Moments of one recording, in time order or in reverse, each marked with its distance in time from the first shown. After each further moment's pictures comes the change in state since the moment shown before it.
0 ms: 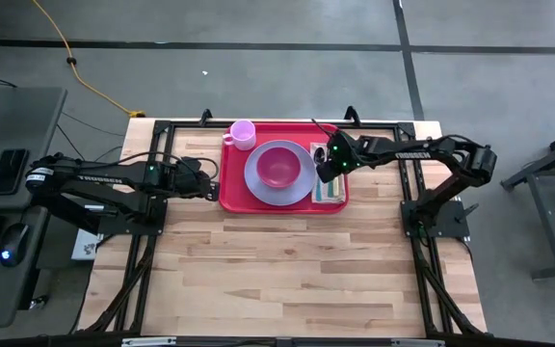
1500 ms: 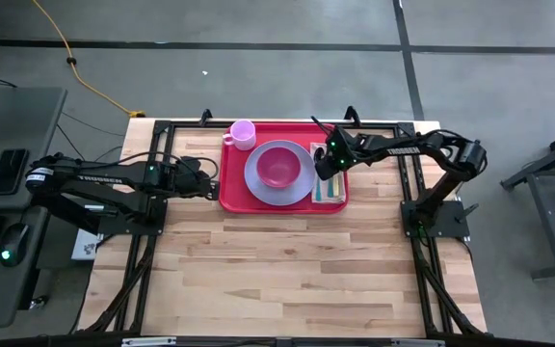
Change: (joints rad) left arm 0.000 0.000 0.000 0.001 -0.018 -0.008; right arm -0.069 0.098 0.001 0.091 -0.045 -0.081
